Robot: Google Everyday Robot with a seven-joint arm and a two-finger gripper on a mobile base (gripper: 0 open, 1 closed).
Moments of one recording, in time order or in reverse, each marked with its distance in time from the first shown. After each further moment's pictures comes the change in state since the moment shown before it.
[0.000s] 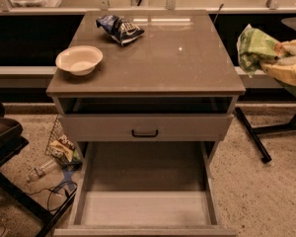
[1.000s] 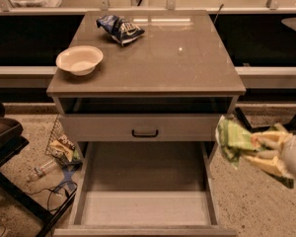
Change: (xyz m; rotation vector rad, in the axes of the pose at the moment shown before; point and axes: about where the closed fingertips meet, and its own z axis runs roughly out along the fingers) arm 0.113 0.159 -0.007 -0.290 0.062 0.053
